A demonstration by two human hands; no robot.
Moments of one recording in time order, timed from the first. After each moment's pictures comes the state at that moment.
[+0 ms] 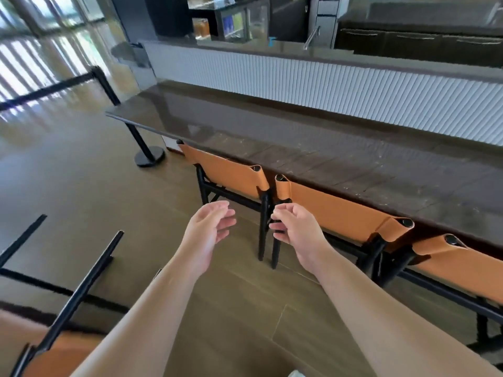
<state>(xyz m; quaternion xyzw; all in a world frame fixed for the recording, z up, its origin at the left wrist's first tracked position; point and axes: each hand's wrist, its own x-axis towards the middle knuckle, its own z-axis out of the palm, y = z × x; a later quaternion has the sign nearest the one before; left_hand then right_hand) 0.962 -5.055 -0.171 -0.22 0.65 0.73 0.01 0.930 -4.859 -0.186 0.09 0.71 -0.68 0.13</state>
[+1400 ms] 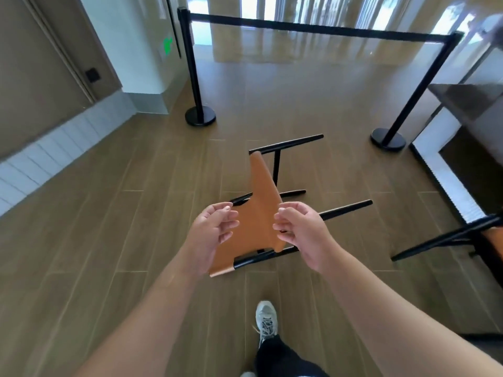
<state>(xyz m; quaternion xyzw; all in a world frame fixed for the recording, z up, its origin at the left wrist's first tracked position) 1.434 -5.543 -0.229 -0.48 0.40 0.71 -0.32 1.244 -5.461 -0.206 -0.21 0.65 -0.51 0.52</state>
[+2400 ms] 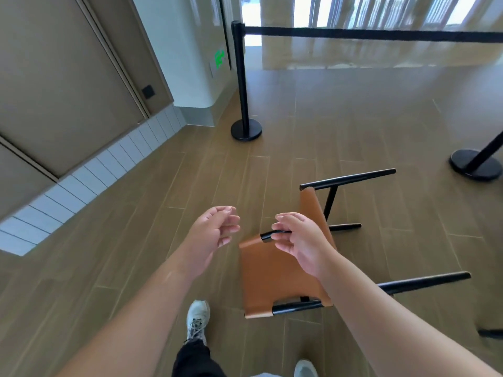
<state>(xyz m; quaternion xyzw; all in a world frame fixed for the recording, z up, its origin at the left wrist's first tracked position) 1.460 -5.780 -0.222 -0.53 0.42 0.66 -0.32 1.258 -5.724 -0.236 -0.19 0.59 -0.48 0.62</state>
